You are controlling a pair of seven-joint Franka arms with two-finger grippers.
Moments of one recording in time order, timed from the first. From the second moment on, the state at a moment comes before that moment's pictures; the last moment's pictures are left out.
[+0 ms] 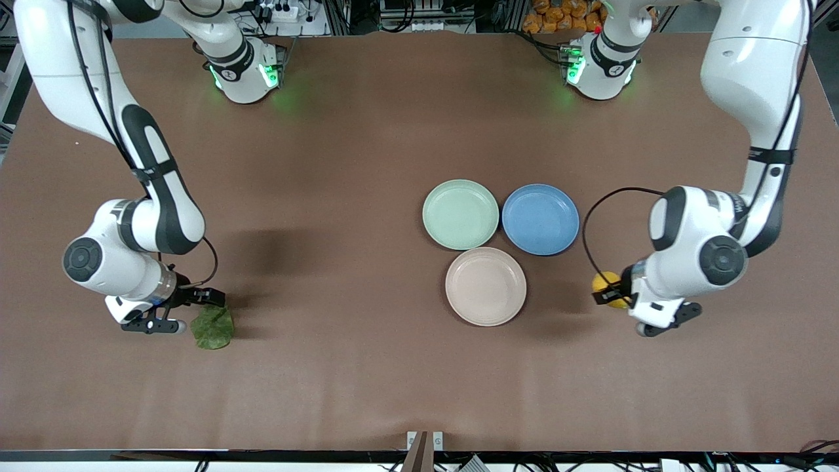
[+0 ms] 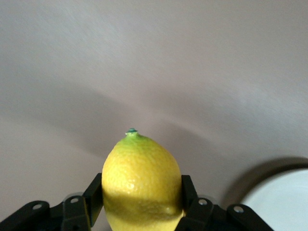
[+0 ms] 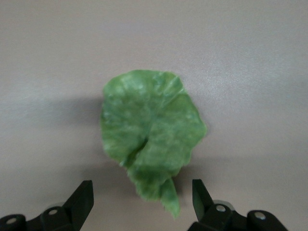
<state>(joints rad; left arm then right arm) -0.04 0.59 -0.19 -1.61 0.06 2.12 -0.66 -0.01 0.66 0.00 -1.72 0.09 2.43 -0.02</state>
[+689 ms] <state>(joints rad) -0.33 0.68 -0.20 -1.53 0.06 2.21 -0.99 -0.02 0.72 0.00 -1.70 0.08 2.50 -0.05</state>
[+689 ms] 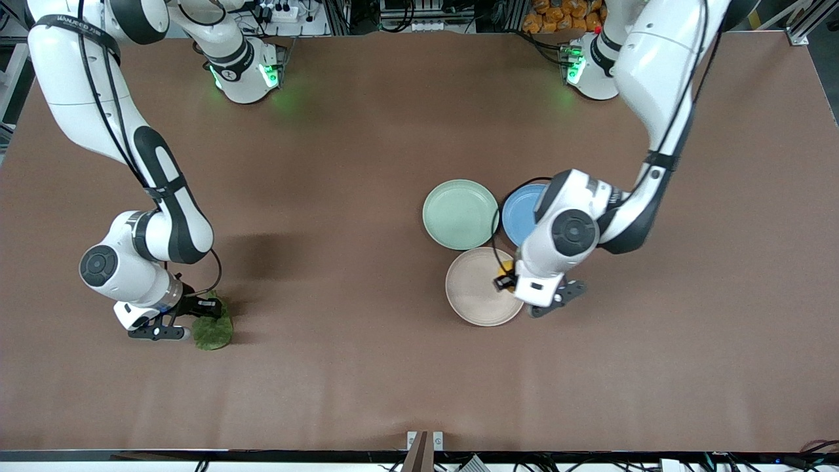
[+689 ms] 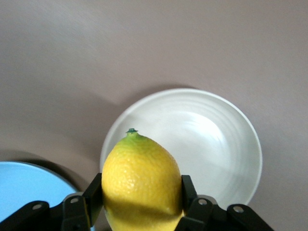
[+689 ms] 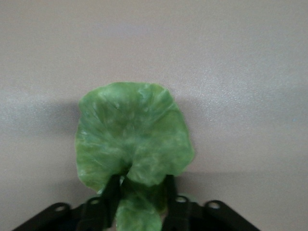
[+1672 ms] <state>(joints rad) -0.38 0.75 -0.18 -1.49 0.06 2.33 -1.02 0.10 0.53 0.02 -1.49 0.07 1.94 0.27</state>
